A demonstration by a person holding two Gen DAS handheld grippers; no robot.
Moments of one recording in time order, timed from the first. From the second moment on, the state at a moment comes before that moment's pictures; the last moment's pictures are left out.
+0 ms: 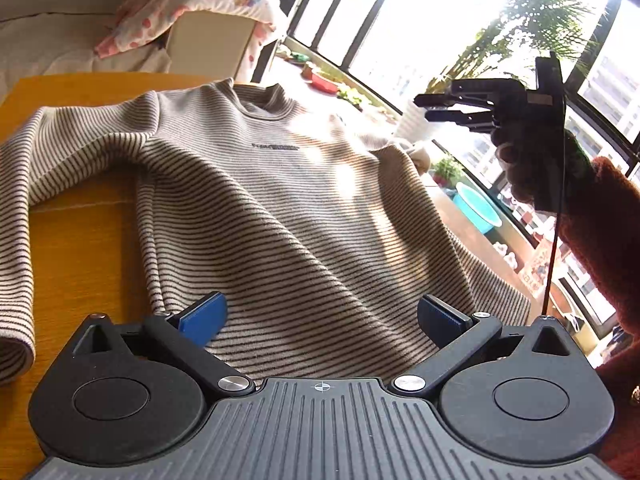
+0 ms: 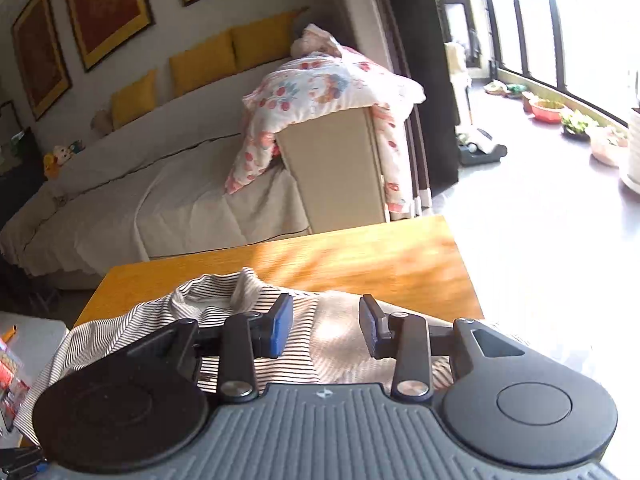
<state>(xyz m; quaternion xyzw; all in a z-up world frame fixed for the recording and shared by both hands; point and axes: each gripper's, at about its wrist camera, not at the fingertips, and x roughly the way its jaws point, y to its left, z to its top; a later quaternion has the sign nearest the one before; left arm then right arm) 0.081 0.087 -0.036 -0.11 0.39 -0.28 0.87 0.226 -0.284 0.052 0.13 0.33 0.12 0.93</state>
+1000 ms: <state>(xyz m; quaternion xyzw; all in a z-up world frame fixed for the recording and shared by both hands) 0.088 0.122 0.025 -0.33 0.18 -0.12 0.92 0.227 -0.307 0.068 0.19 0.21 0.24 0.93</state>
